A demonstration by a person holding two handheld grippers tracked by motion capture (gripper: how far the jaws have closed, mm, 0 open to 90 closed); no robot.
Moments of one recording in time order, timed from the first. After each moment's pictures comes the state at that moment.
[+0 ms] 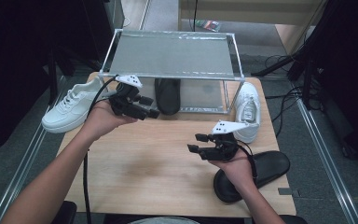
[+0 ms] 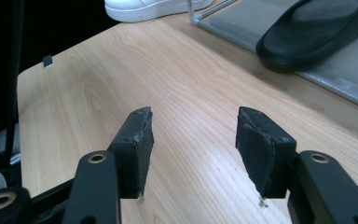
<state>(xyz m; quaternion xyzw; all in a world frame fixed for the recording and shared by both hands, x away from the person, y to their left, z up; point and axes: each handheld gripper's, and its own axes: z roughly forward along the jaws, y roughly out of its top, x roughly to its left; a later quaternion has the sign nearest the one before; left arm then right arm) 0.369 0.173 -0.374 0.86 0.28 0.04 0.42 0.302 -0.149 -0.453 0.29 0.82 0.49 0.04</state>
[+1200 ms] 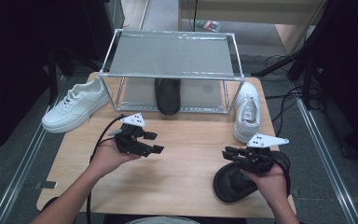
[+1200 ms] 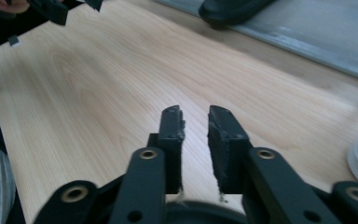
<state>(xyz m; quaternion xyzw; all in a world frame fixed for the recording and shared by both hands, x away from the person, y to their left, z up) 0.311 0.160 -0.448 0.86 0.29 0.01 0.42 0.268 -0.239 -0.457 0.34 0.81 0.47 0.08</state>
